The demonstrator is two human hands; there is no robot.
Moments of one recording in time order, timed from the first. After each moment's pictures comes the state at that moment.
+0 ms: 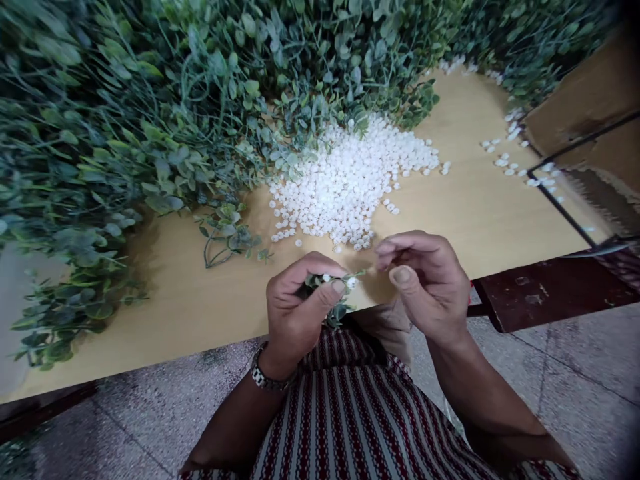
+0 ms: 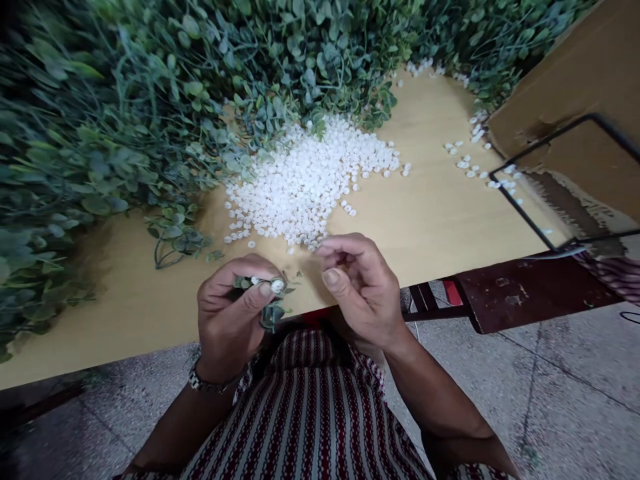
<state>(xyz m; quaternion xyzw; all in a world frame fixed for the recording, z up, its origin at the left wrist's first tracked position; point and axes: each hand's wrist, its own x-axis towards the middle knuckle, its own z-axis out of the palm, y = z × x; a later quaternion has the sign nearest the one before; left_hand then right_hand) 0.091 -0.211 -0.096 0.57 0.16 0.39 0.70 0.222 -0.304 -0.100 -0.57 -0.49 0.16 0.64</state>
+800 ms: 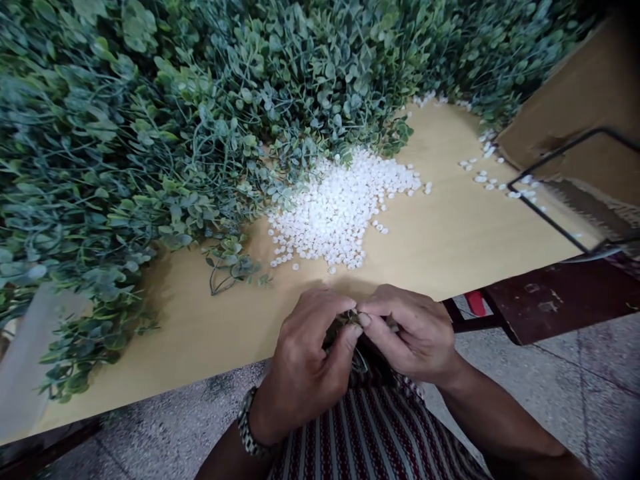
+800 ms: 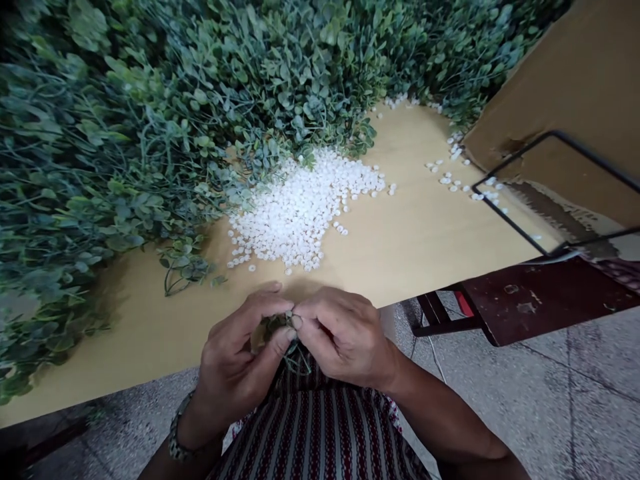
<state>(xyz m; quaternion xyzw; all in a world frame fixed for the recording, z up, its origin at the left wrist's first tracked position) 0.079 -0.215 -0.068 0.86 0.14 0.31 0.39 0.204 -0.307 -0.090 -0.59 -0.60 0.02 0.54</state>
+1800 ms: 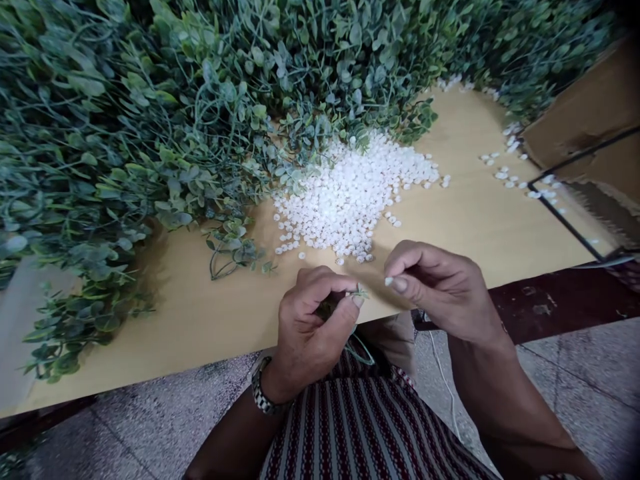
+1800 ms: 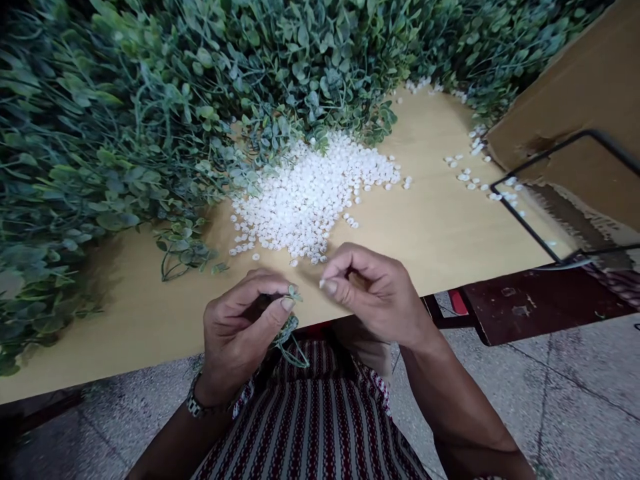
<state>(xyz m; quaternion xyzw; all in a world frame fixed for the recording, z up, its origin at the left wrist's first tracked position) 0.088 -0.210 -0.080 0.71 0.23 0.34 0.57 0.247 -0.302 -0.076 -0.59 -0.50 0.29 0.56</state>
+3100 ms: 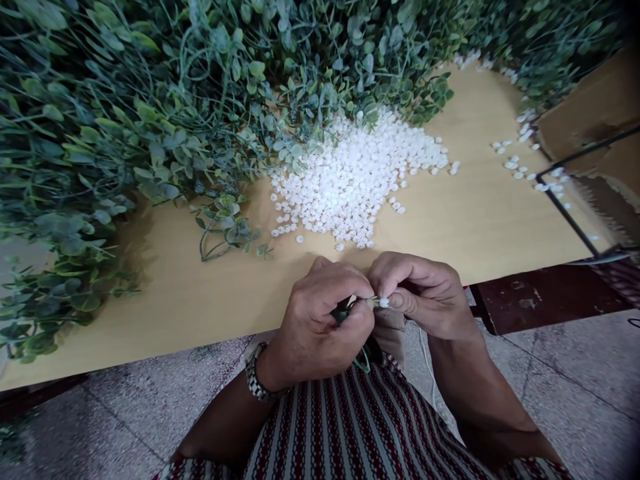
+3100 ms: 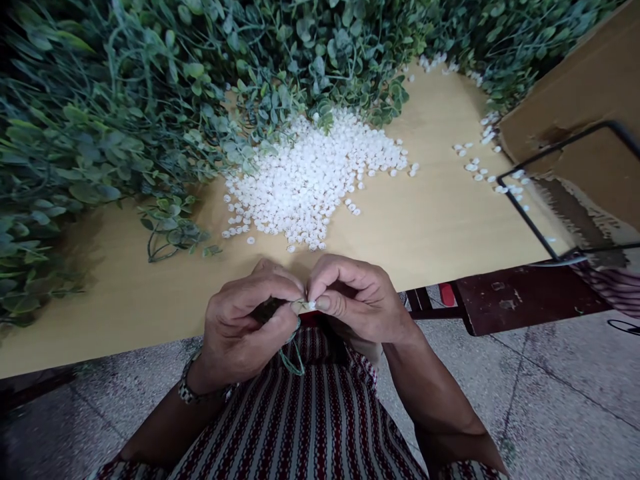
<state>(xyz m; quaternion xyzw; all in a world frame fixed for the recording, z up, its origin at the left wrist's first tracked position) 0.093 -0.212 -0.078 0.77 0.11 0.33 0.53 0.235 -0.306 -0.097 -0.46 -0.52 0.38 0.61</state>
